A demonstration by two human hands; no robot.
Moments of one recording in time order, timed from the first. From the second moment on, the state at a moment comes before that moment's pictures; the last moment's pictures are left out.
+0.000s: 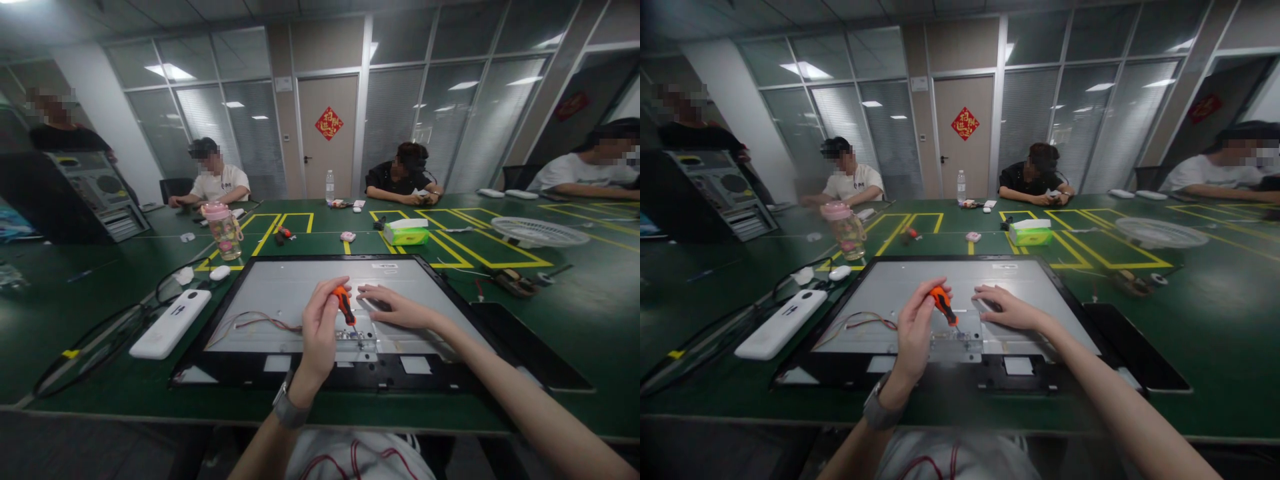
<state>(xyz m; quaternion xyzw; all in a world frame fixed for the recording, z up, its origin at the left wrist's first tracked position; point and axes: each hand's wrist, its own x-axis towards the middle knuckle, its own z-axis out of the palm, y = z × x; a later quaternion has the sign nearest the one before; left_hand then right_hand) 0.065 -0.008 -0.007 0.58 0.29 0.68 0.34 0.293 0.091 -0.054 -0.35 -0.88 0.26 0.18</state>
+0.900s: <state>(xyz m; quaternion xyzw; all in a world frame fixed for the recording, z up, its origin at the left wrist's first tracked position) 0.064 -0.009 -0.010 0.58 0.31 0.70 0.28 0.291 0.090 -0.054 -0.37 -0.88 0.26 0.17</state>
